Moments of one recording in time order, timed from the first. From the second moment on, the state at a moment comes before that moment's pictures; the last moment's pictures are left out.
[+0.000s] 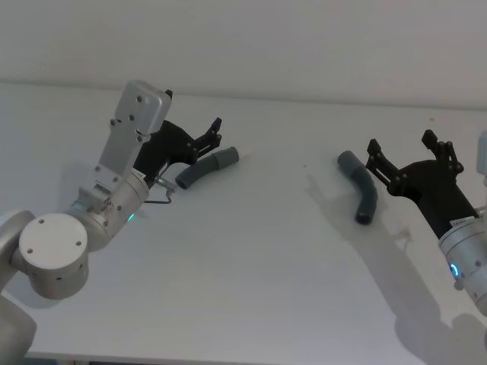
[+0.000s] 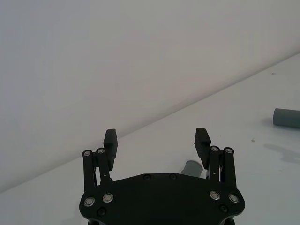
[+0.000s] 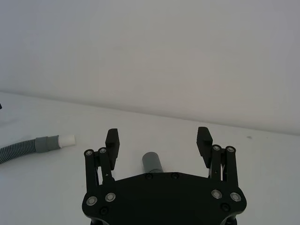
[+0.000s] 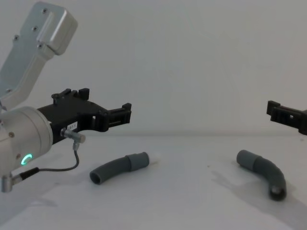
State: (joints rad) left arm -0.24 0.38 0.45 -1.63 -0.20 0.01 -0.01; right arm -0.01 0.34 -0.23 -1.77 0.29 0.03 0.07
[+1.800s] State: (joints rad) left arm -0.35 0.49 0.46 -1.62 -0.23 0.27 -0.23; right arm -0.01 0.34 -0.23 -1.77 0.29 0.03 0.07
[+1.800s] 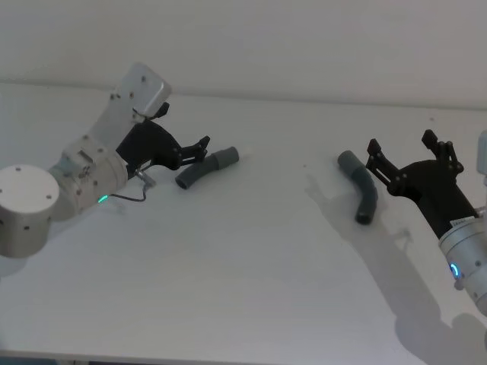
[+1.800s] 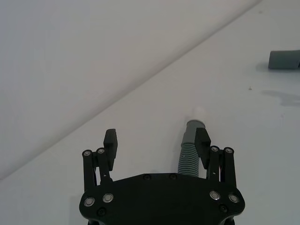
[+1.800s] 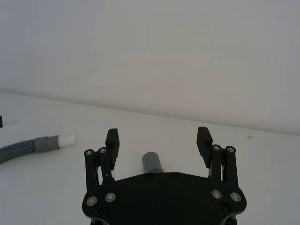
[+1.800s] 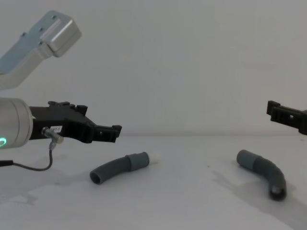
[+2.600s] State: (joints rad) left arm -0.48 0.48 0.53 -1.49 -0.23 0.38 -0.40; right arm -0.01 0.34 -0.23 -1.77 0.29 0.03 0.07
